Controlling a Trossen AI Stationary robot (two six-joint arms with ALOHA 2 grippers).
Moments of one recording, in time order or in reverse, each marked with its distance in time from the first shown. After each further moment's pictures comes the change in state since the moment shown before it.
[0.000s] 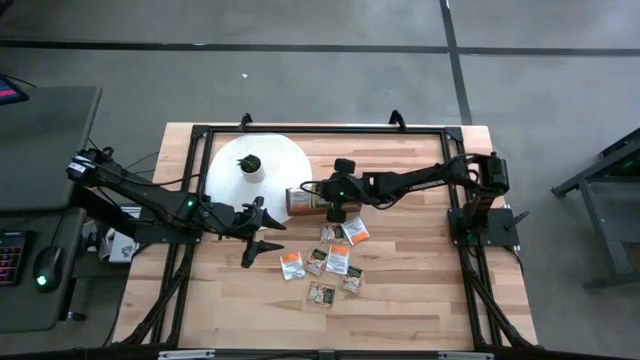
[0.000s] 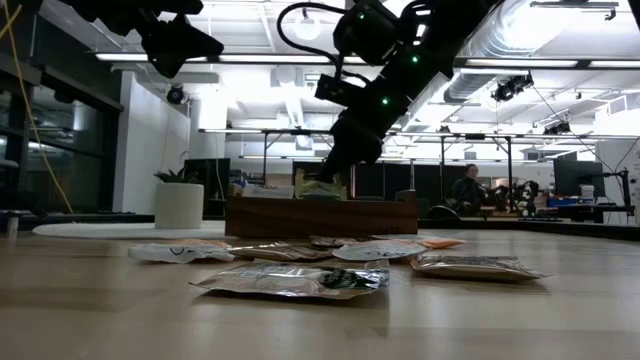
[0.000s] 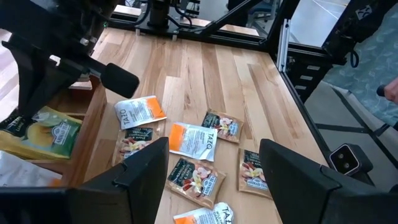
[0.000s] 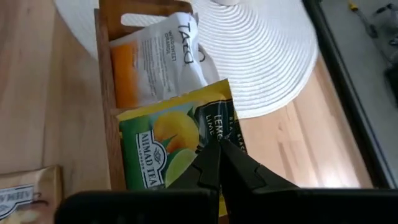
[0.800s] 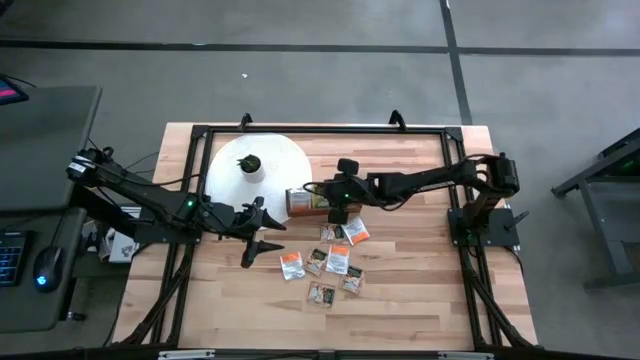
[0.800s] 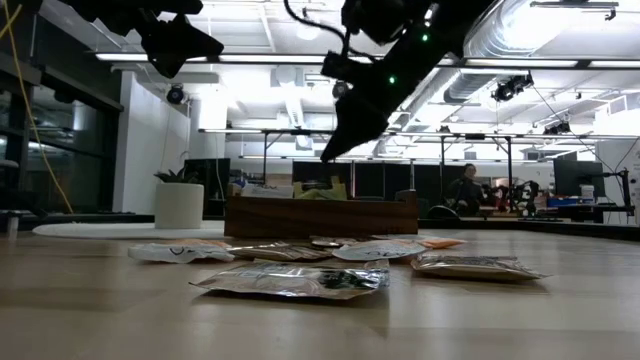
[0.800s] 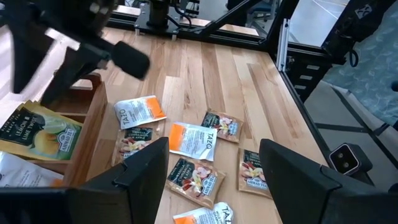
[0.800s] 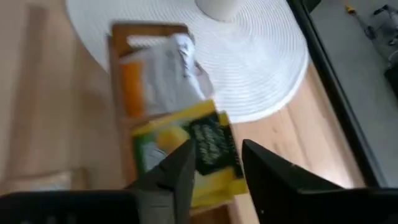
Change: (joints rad) left arm 0.000 0.000 0.000 0.000 0.002 0.001; right arm 0.035 -0.069 0.000 -0.045 0.017 0.066
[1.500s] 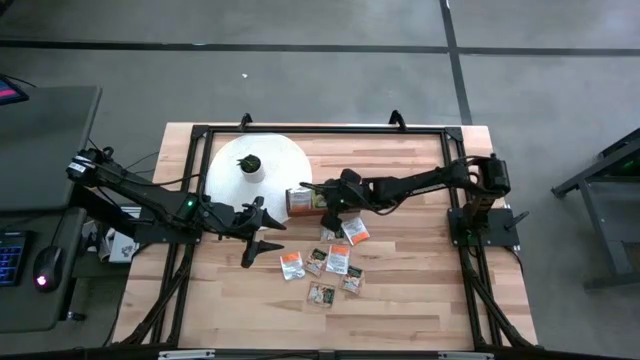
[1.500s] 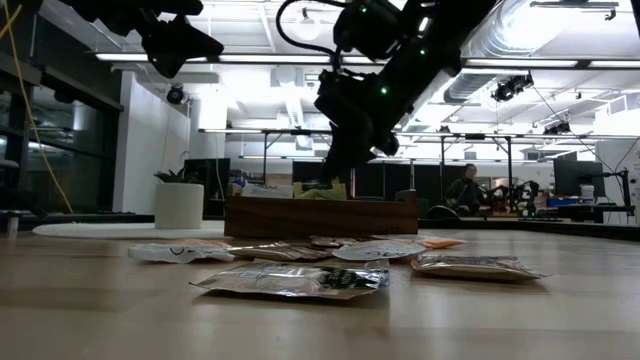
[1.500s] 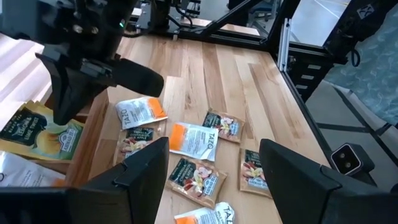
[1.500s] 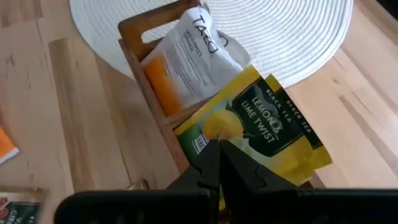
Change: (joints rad) left arm 0.000 0.000 0.000 0.000 -0.005 0.003; right arm 0.004 0.068 0.000 0.004 -0.080 0.382
